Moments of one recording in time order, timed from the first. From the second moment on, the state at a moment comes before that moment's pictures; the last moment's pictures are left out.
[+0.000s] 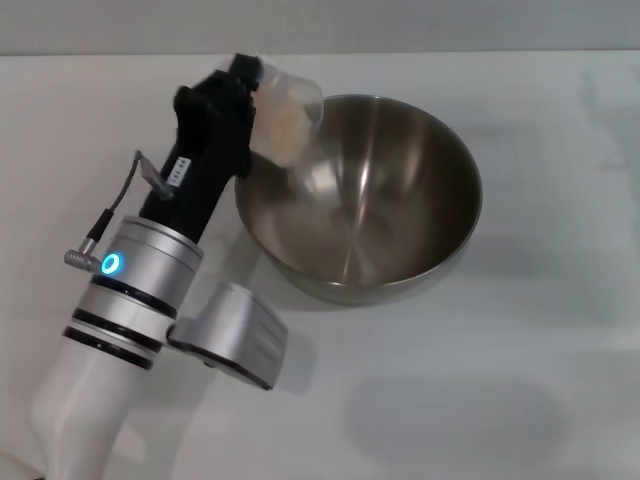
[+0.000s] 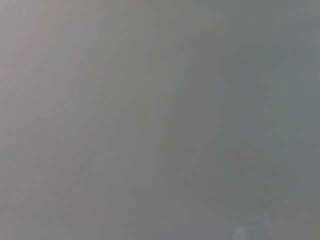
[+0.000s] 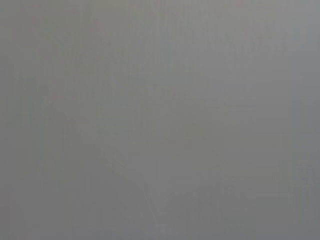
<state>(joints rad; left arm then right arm) -0.39 -2.08 -0.43 -0.69 2.07 1.23 1.76 0.55 2.03 1.18 0.20 -2.44 -1.39 0.10</state>
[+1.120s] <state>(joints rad) -0.41 -2.08 -0.33 -0.64 2.16 1.23 2.32 0.57 2.02 1.18 0.19 -2.44 -1.39 0.10</state>
